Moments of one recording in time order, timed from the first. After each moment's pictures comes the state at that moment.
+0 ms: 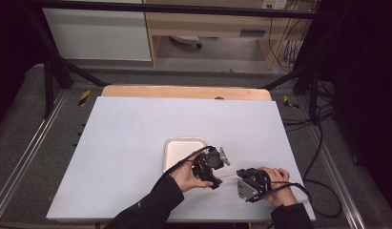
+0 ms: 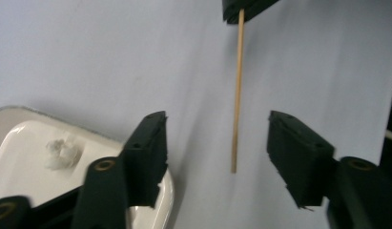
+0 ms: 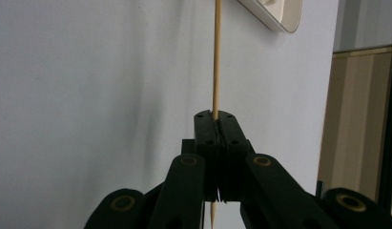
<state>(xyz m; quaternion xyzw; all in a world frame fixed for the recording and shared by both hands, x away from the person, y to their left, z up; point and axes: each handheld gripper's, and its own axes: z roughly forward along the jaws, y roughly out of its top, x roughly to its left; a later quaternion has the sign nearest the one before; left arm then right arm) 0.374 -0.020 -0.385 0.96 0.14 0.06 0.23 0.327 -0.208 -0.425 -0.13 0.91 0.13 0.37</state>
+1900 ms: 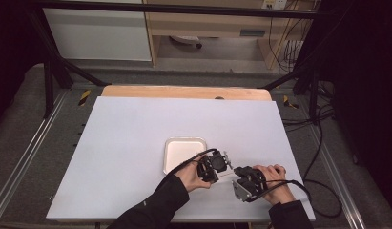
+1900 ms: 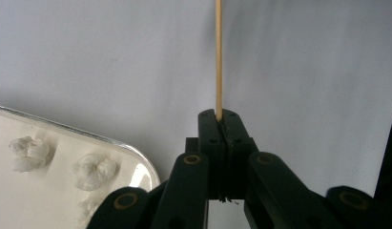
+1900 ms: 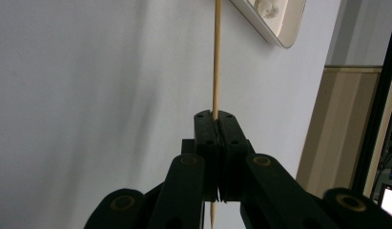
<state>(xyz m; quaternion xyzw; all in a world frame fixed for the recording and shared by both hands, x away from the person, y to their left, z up) 0.375 -0.034 -0.396 0.97 0.13 0.04 0.18 0.329 -0.196 -0.423 -0.18 0.90 0.10 0.39</state>
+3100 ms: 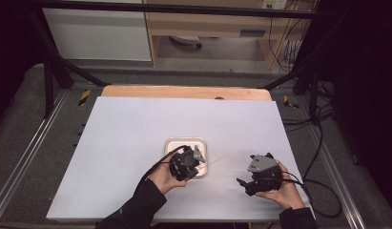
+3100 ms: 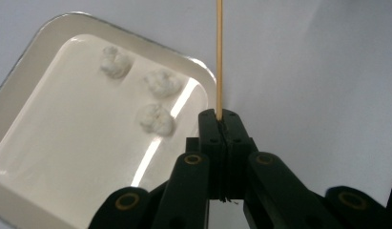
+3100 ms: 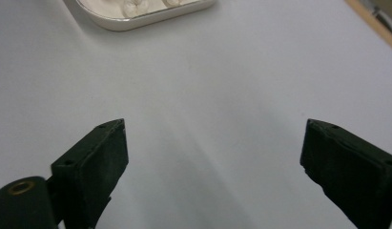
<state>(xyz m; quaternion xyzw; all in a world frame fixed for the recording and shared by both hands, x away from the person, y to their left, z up) 0.370 0.049 -0.386 0.95 0.20 0.08 0.24 0.341 -0.232 -0.412 0.24 0.89 0.31 0.24</state>
